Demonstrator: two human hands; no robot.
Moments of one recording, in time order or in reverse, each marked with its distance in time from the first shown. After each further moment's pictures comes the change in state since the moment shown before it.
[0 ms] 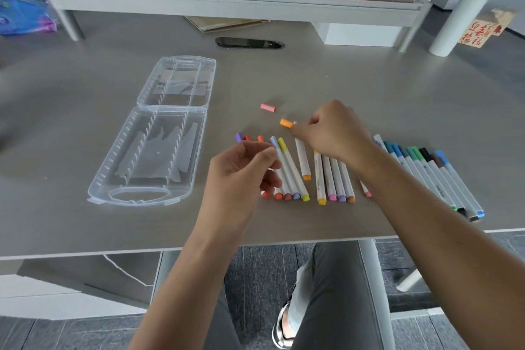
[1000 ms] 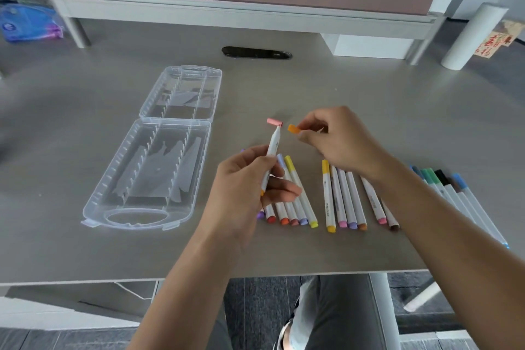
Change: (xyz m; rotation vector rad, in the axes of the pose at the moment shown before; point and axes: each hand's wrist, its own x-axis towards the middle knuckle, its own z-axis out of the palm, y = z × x) left_hand 0.030 0.013 0.006 -0.212 -0.026 -0.175; right_hand 0.034 0.012 0.004 0.189 -0.008 -0.283
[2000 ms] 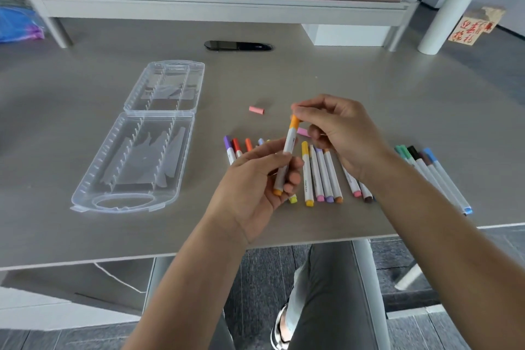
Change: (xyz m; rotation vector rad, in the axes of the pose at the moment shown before) left_hand -0.017 -0.018 0.026 -0.198 -0.190 -0.209; right_hand -0.052 -0.006 -0.020 0.813 0.108 0.202
